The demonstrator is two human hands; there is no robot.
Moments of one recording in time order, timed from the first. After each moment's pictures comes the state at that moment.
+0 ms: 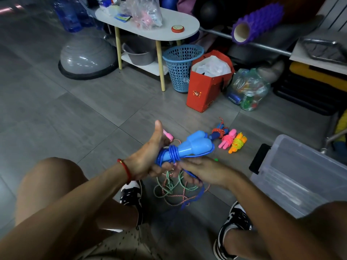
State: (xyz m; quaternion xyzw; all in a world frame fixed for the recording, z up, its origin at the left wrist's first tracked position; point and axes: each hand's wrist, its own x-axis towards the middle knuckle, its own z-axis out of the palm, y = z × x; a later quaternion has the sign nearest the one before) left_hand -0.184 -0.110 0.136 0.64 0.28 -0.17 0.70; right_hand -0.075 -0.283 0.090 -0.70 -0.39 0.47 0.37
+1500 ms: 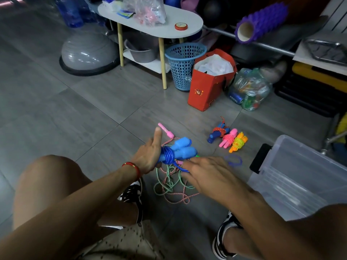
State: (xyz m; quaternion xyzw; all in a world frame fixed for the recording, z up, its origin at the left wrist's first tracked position) left_hand -0.183 -0.098 0.093 0.79 0.38 -0.08 0.47; right_hand -0.111 -0.282 0.120 -0.80 -0.60 -0.02 0.04
